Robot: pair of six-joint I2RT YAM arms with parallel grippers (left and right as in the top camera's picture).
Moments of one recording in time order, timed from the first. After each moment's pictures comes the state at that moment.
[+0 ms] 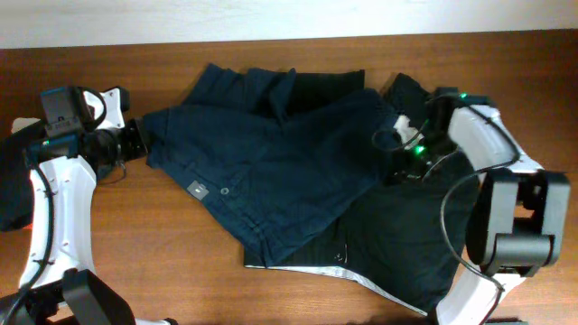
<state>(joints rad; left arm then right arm) 0.29 1.60 1.32 -0.77 0.44 -0.02 -0.06 1.97 1.40 -1.18 -0.46 -0.19</state>
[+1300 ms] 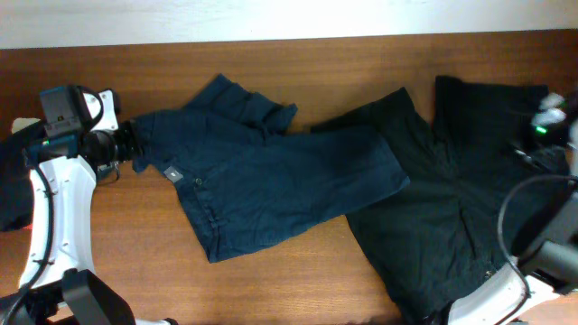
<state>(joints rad) 0.29 1.60 1.32 -0.79 0.24 -0.02 -0.52 1.99 1.69 -1.14 -0.28 -0.04</state>
